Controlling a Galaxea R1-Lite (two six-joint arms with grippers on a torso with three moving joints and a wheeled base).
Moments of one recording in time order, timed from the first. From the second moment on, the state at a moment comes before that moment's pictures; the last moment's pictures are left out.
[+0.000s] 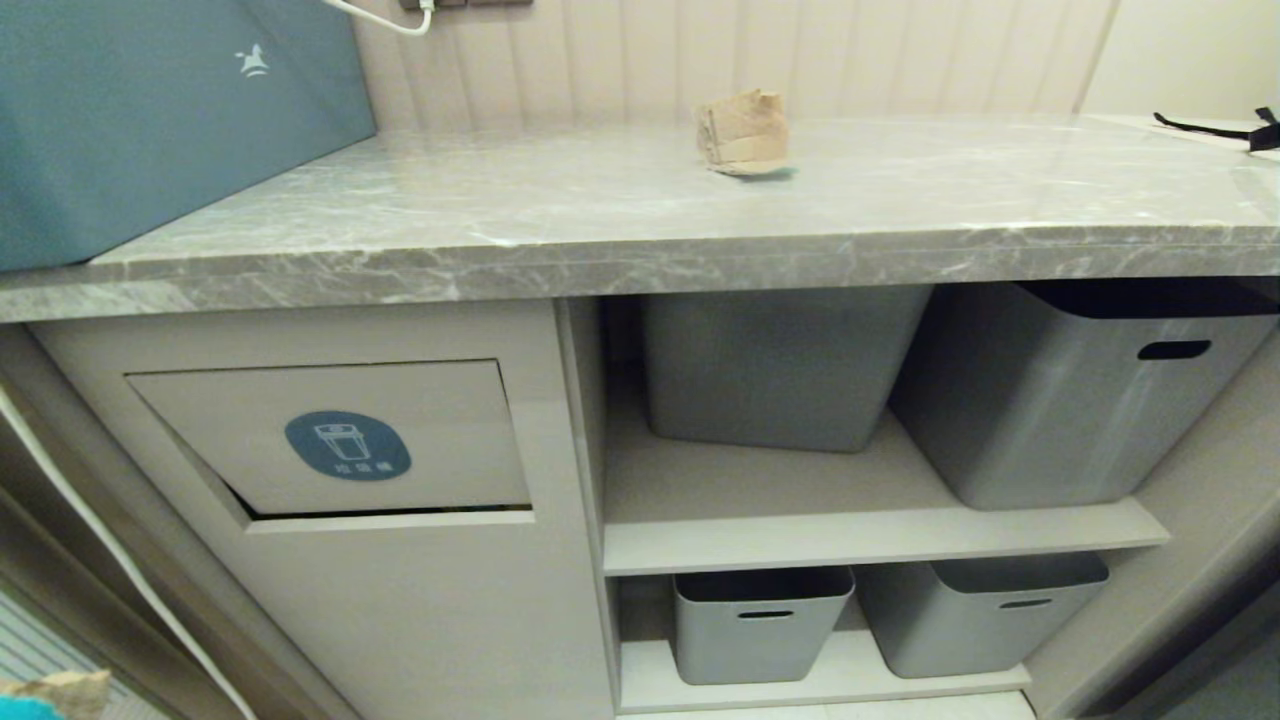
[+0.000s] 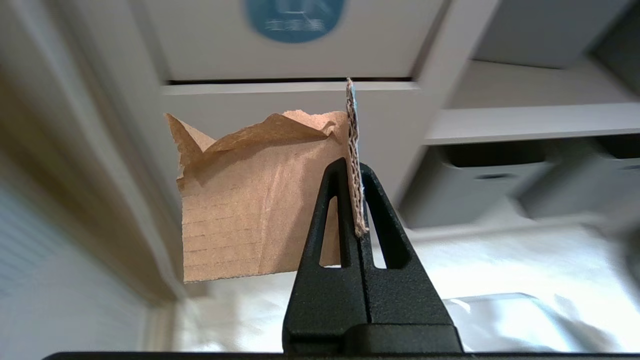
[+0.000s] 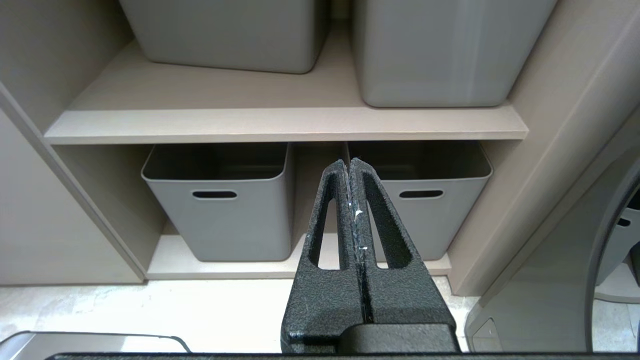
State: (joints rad) left arm -0.03 0.36 -0.30 0.07 -0.09 -0.05; right arm 0.01 0.00 0.00 0.00 0.00 0.00
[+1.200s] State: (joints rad) left arm -0.08 1.55 -0.39 -0.84 -0.29 -0.10; right arm 0.01 0.00 0.00 0.00 0.00 0.00
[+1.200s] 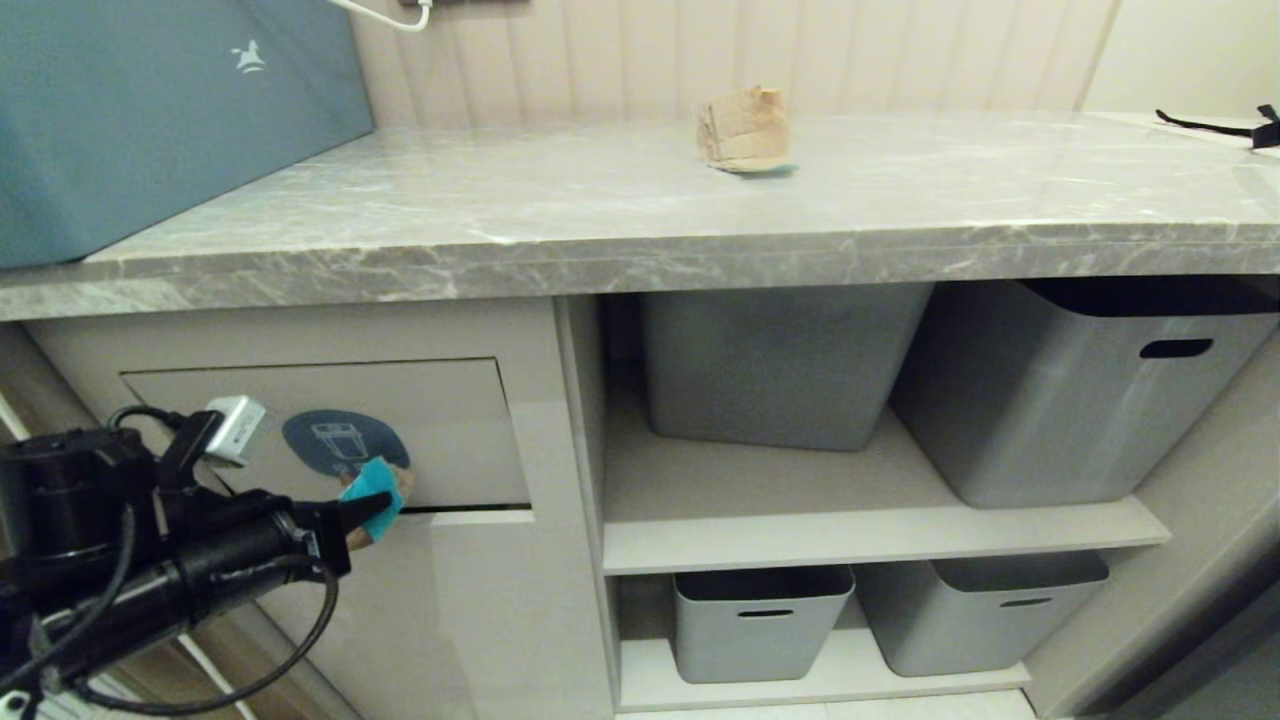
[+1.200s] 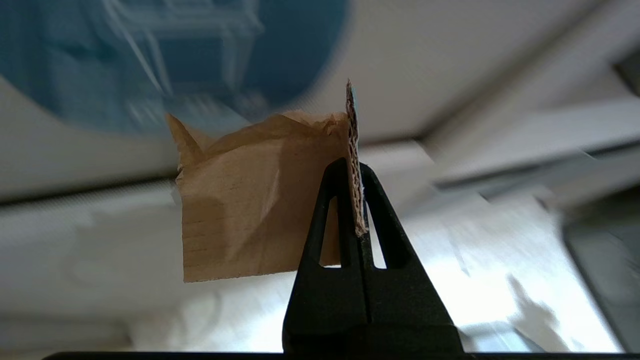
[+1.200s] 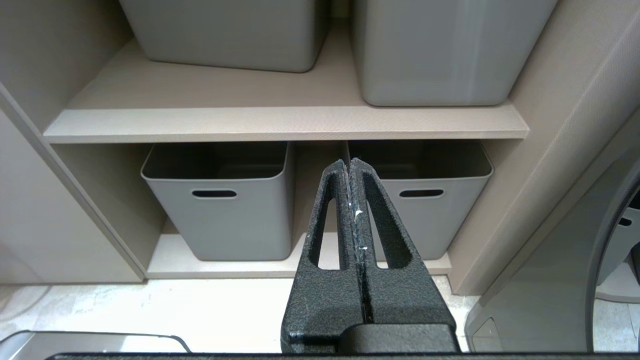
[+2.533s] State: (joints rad) left arm -0.08 1.91 -0.51 -1.14 -0.25 -0.13; right arm 0.01 0.00 0.00 0.00 0.00 0.00
